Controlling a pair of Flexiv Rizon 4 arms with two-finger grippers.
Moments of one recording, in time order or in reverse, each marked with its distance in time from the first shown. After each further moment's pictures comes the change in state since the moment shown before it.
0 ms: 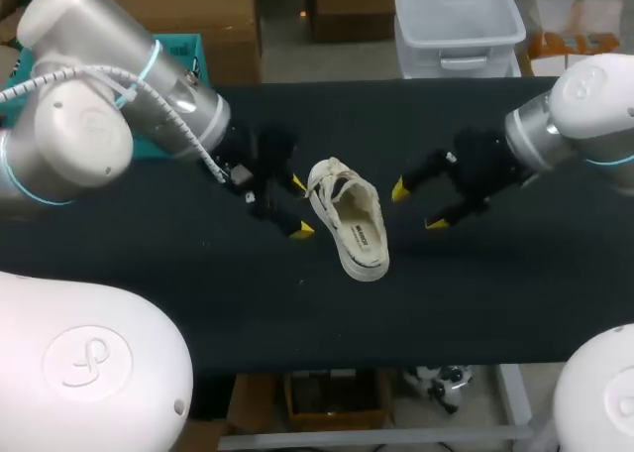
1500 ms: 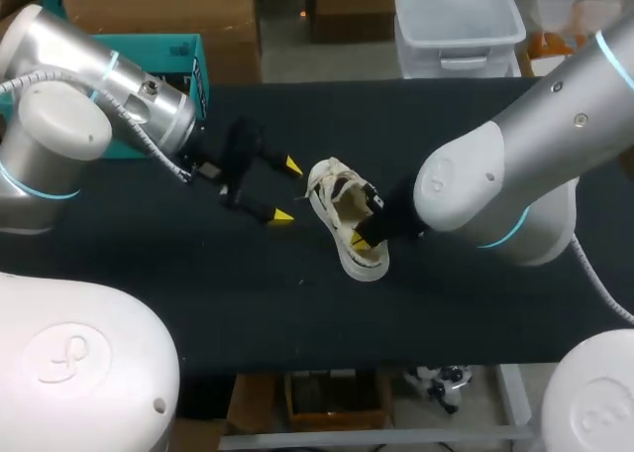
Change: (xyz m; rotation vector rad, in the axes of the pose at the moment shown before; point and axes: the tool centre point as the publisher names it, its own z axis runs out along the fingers) left arm -0.050 0.015 -0.005 0.229 0.072 0.354; right arm 0.037 -0.028 0.098 -0.213 -0.098 0.423
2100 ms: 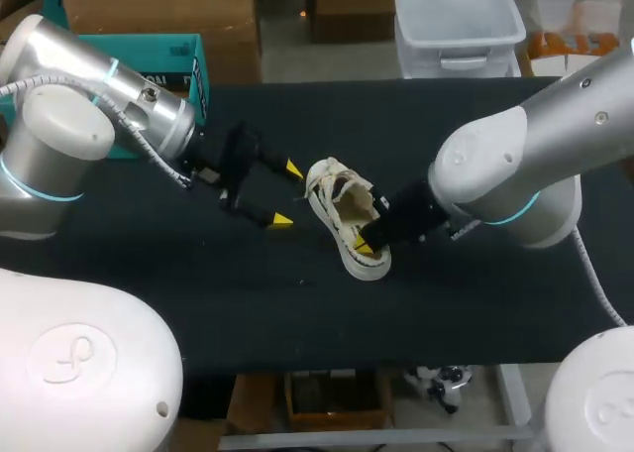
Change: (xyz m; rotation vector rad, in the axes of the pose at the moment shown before) left arm -0.001 0.007 0.005 0.025 0.002 0.024; right arm -0.015 0.011 0.024 0.131 -0.003 0.119
